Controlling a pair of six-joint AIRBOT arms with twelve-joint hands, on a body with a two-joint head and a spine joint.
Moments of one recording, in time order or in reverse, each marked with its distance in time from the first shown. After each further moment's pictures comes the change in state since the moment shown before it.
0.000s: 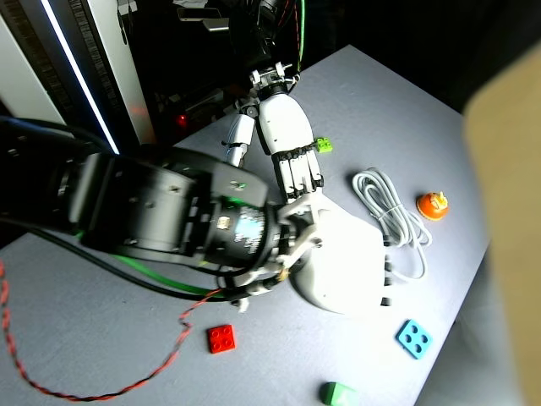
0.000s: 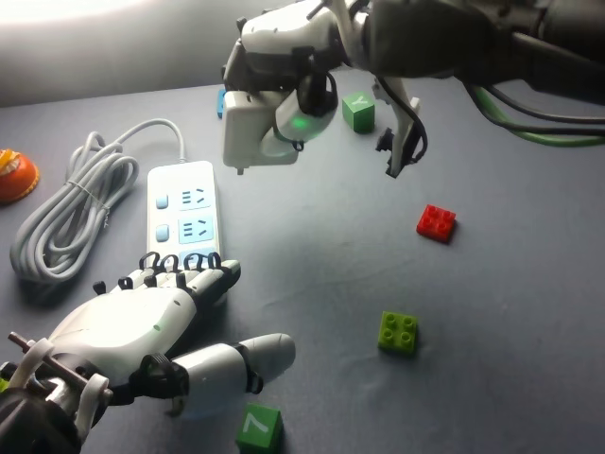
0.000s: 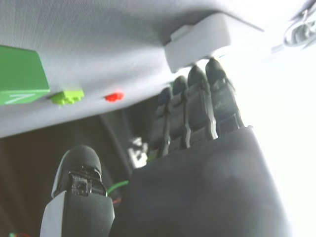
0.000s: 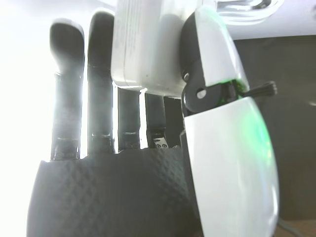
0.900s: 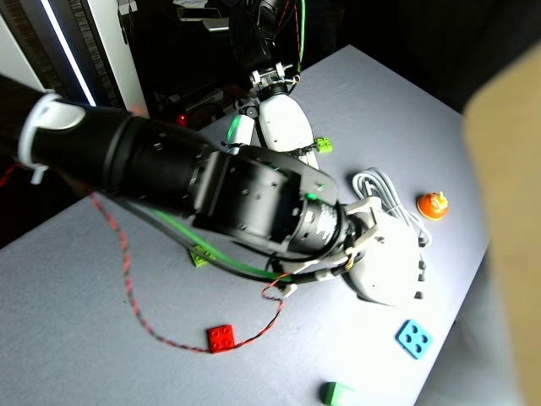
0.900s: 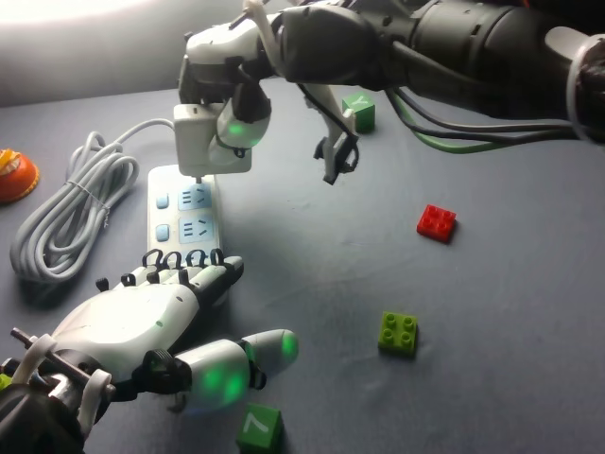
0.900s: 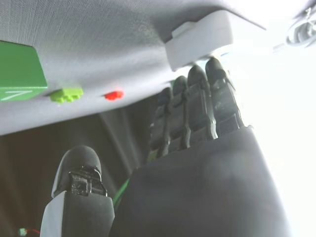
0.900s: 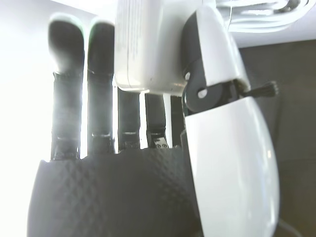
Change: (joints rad) left arm -0.010 -0.002 0.004 -0.001 0.006 -0.004; right arm -0.013 -0.245 0.278 0.023 -0.041 0.023
